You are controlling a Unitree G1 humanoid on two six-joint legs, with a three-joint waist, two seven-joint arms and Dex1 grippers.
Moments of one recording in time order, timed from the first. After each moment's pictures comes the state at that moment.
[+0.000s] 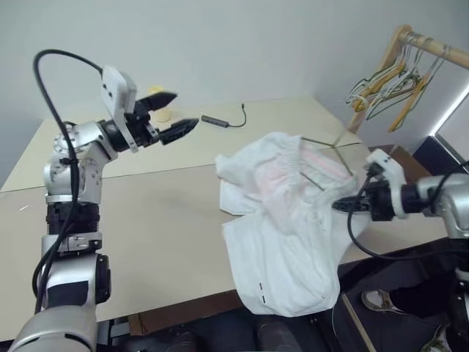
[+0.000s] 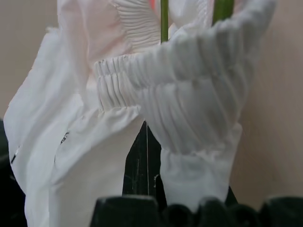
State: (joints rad) left arm -0.85 0.57 0.20 0.21 -0.47 0.43 -0.98; right arm -0.53 -0.95 -0.09 -0.02 0.30 1.25 1.16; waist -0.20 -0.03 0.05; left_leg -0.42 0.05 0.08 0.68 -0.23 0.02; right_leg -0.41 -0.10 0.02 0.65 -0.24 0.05
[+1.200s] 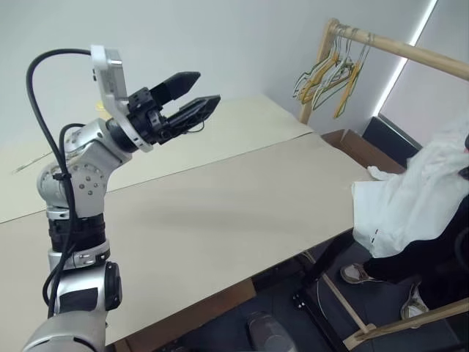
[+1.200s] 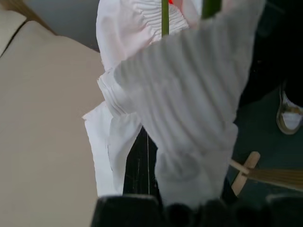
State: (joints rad) left arm -0.78 0.52 0.25 -0.08 -0.80 0.64 -0.88; right arm -1.13 -1.07 -0.45 0.96 0.14 1.27 0.28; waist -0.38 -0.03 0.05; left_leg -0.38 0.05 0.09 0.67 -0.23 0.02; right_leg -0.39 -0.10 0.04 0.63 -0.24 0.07
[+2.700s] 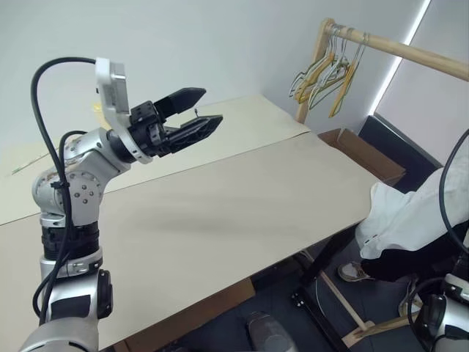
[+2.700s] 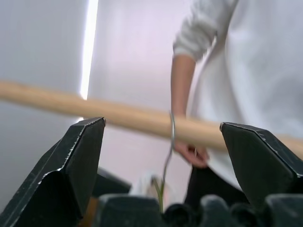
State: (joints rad) left arm -0.72 0.56 0.22 -0.12 -0.82 0.64 -0.88; right arm -0.52 -0.66 -0.57 -0.08 0.11 0.31 -0.13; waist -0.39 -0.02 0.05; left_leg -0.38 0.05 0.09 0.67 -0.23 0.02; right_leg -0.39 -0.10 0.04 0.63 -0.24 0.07
